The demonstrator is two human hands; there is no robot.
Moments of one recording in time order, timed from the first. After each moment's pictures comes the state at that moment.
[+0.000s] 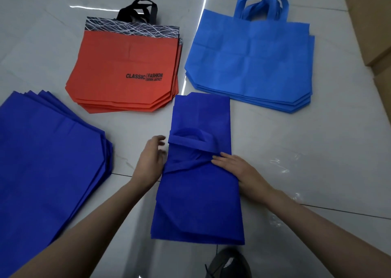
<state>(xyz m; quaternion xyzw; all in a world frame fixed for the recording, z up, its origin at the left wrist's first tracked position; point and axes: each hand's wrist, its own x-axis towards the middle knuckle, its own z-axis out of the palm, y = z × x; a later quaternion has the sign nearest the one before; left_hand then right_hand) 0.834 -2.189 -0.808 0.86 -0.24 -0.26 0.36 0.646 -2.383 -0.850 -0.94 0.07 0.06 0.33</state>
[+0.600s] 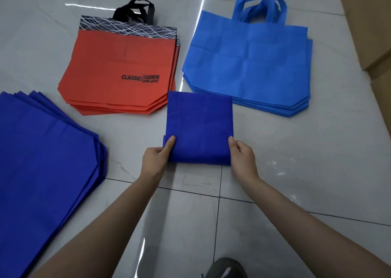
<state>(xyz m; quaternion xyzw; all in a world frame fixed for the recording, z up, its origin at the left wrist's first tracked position) 0.831 -2.226 -0.821 0.83 0.00 -0.31 0.45 0.697 -2.375 -0.825 -0.69 0.48 -0.12 0.53</state>
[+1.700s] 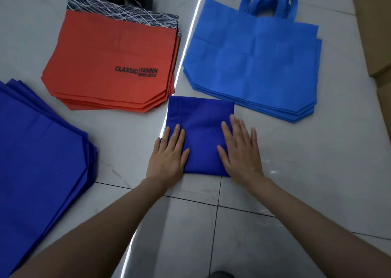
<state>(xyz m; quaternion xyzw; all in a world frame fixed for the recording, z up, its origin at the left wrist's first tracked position) 0.835 -2.242 -0.865 0.89 -0.43 -0.14 0.08 0.708 -2.404 -0.839 -0.98 0.21 -0.04 0.02</state>
